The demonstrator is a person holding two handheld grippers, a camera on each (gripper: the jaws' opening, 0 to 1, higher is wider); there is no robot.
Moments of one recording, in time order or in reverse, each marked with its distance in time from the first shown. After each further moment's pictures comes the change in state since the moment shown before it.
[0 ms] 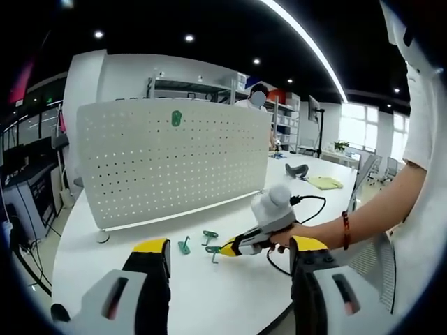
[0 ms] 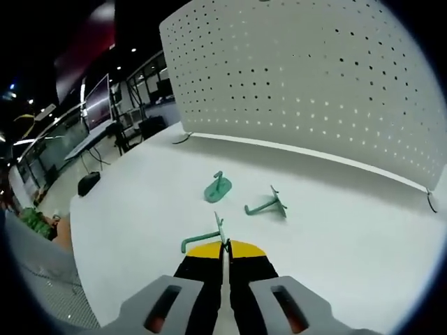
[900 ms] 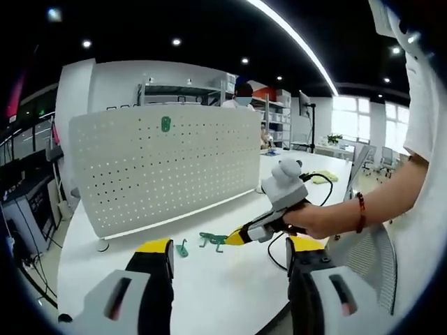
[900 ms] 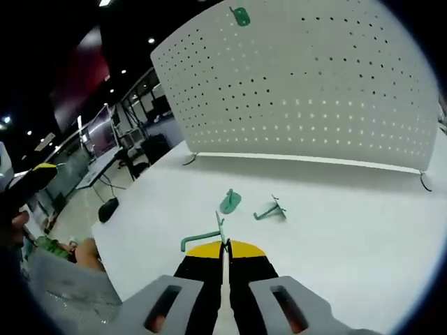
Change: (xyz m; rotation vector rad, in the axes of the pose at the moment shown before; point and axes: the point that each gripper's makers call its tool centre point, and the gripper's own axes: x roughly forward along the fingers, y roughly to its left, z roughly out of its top) left arm -0.006 -0.010 -0.001 0.070 0.000 -0.031; right arm -0.051 0.019 0.027 0.133 -0.074 0.026
